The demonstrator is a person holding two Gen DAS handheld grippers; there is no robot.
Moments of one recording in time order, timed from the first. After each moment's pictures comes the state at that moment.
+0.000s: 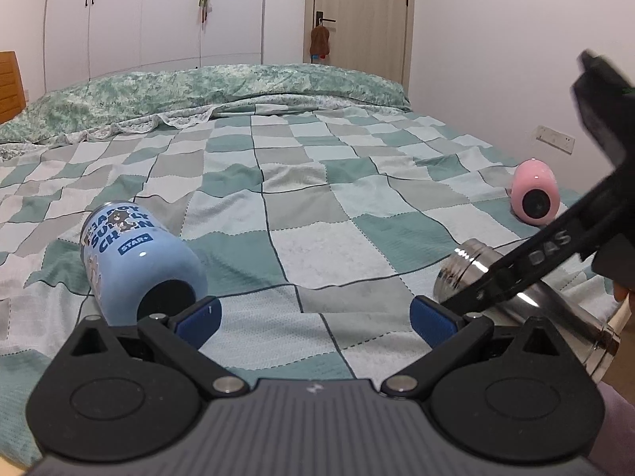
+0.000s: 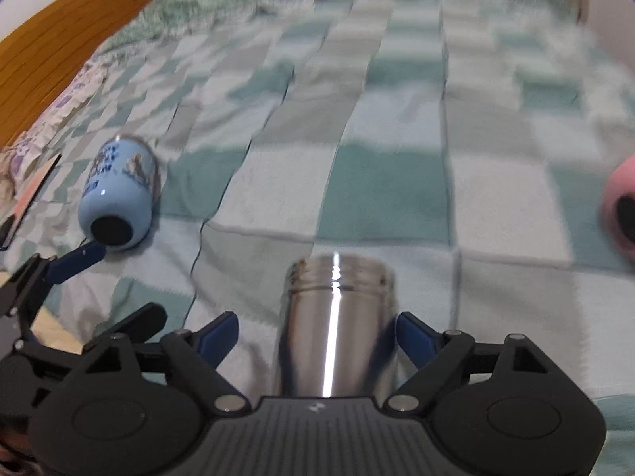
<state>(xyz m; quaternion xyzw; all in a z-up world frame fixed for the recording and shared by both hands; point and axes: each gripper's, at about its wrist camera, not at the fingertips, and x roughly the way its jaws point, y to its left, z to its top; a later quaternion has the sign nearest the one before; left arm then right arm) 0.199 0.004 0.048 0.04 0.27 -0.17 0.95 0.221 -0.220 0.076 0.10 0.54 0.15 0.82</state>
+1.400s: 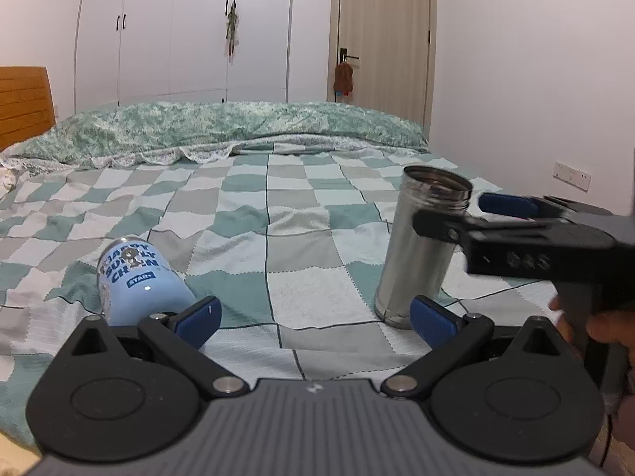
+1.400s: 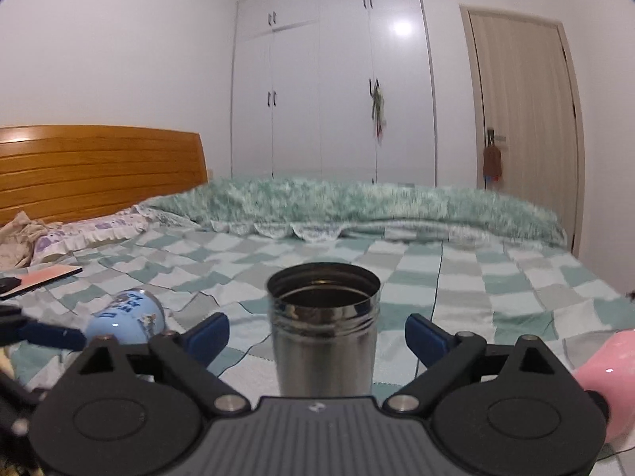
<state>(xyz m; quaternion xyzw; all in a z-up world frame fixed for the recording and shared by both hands) 0.164 -0.019 0.081 0.02 0.22 -0.13 0.97 0.152 -0.239 0.106 0.00 0.12 0.16 0.98</state>
